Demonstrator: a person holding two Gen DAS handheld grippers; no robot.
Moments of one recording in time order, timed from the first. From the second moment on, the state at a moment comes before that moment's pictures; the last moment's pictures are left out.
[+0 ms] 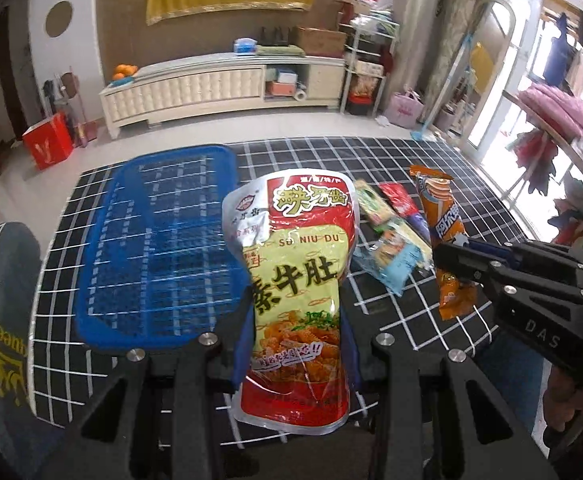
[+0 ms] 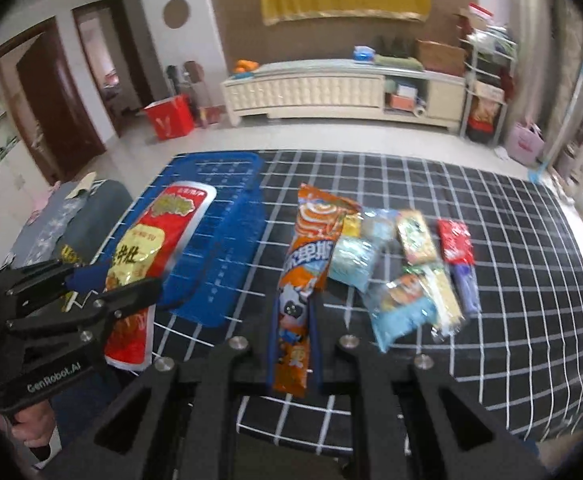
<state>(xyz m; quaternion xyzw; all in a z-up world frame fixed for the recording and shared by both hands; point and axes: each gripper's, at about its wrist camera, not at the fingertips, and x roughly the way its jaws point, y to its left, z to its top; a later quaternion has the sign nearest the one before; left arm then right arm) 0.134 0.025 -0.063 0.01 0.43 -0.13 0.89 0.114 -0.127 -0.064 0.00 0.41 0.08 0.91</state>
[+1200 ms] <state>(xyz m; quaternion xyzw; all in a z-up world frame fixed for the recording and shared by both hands) 0.270 0.119 -0.099 0.01 0.50 -0.06 0.87 0.237 -0.045 -0.100 0.02 0.46 0.16 0.87</state>
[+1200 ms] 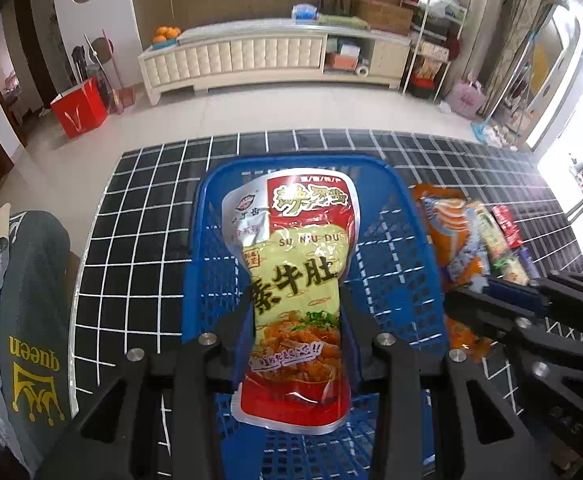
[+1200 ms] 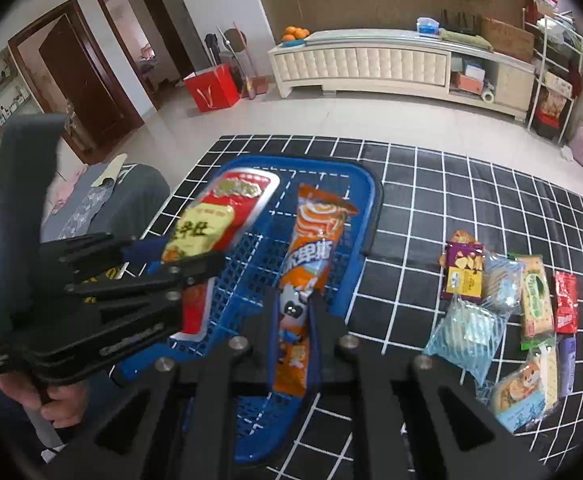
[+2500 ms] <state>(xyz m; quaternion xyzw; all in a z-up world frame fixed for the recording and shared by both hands) 0.231 0.163 -0.071 -0.02 0.48 -0.04 0.88 0.216 -0.016 -0.083 -0.01 0.46 0.15 0.87</state>
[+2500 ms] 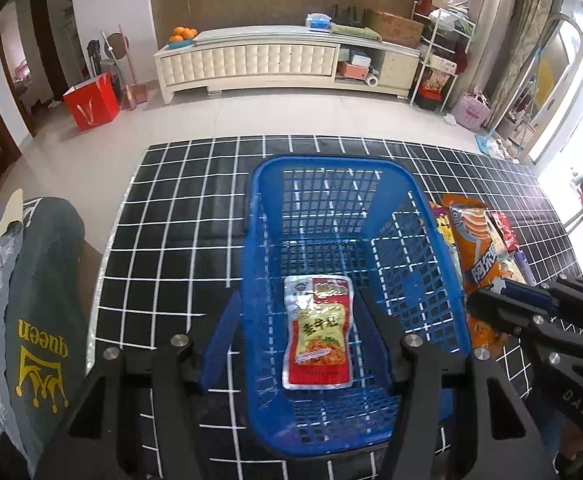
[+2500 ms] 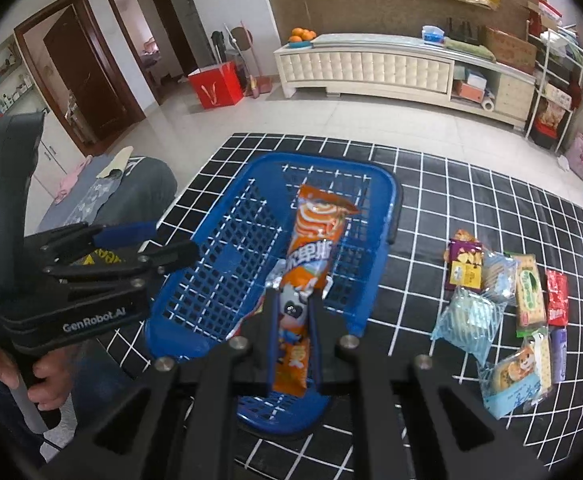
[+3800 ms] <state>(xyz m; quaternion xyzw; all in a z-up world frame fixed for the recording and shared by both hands) 0.205 0.179 -0.095 -0.02 0.49 -0.05 0.87 0.215 0.005 -0.124 -0.05 0.54 0.08 0.84</state>
